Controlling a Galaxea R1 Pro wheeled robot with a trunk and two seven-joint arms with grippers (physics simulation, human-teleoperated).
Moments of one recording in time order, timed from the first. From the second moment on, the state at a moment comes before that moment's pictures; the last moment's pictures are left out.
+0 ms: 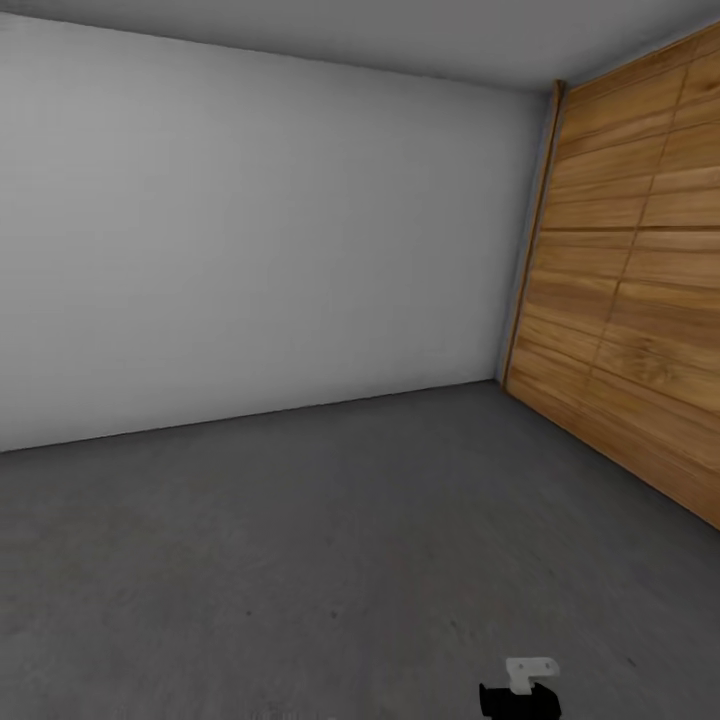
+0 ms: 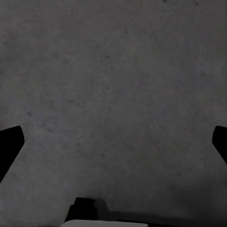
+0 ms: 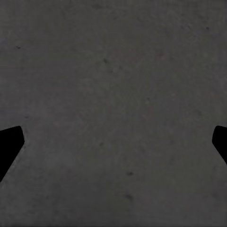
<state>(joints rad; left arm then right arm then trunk) 0.04 -0.07 0.13 -0.94 0.01 0.32 0.00 -0.23 -0.02 -0.01 -0.61 0.06 0.10 -0.11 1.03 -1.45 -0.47</state>
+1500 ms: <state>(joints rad) 0.04 -0.07 0.13 -0.94 0.01 0.32 0.00 -0.23 -0.02 -0.01 -0.61 0.06 0.10 -0.11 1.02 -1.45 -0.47</state>
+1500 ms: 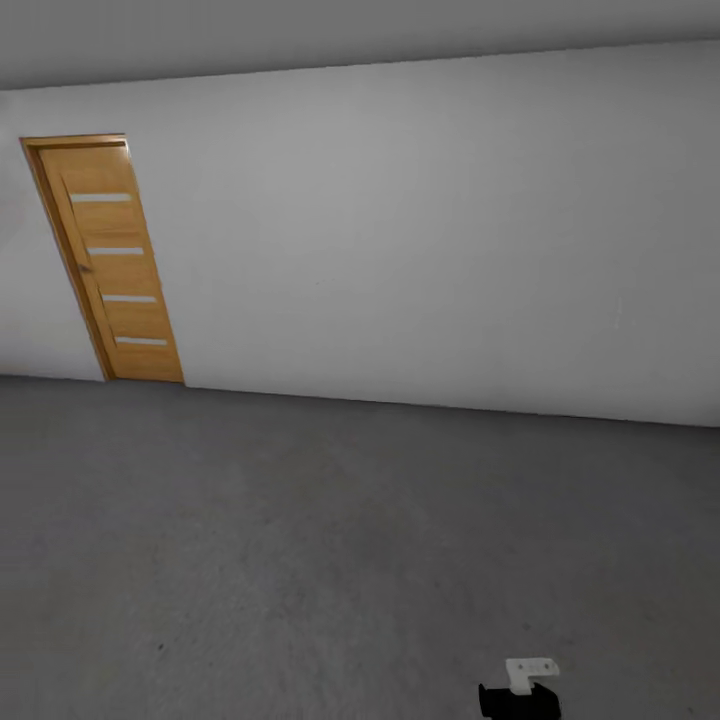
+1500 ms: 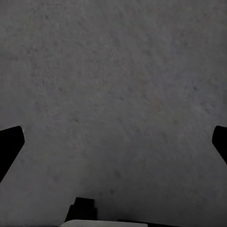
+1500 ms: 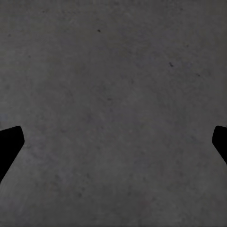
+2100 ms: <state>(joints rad) 0.04 -0.07 0.13 -0.90 0.01 0.26 0.00 -0.20 -0.06 -0.01 -0.03 0.06 -0.58 -0.09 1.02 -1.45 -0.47</state>
